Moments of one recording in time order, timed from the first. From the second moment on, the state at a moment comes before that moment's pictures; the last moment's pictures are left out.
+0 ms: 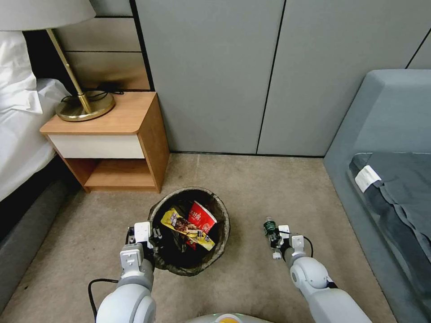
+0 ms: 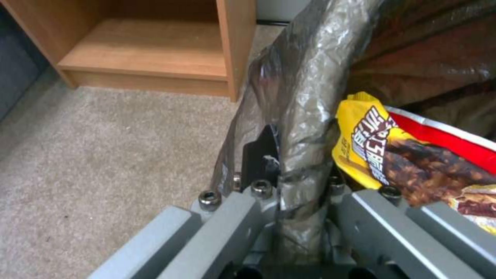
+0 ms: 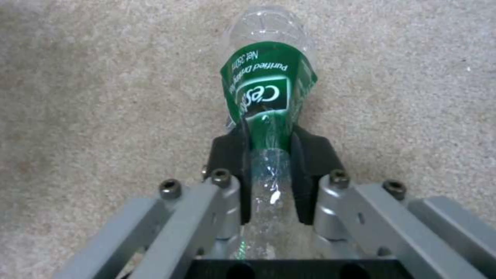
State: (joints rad) left arm 1.68 -1.45 -0.44 -2.20 -0.16 0.46 -0.31; right arm -1.18 1.25 0.24 1.31 0.38 -0.24 0.08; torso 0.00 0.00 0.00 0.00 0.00
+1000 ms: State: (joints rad) left arm 1.66 -1.45 -0.43 -2.18 -0.16 0.46 -0.31; right arm -1.26 1.25 0.27 1.67 0.25 0.25 0.05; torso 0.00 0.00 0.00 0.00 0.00
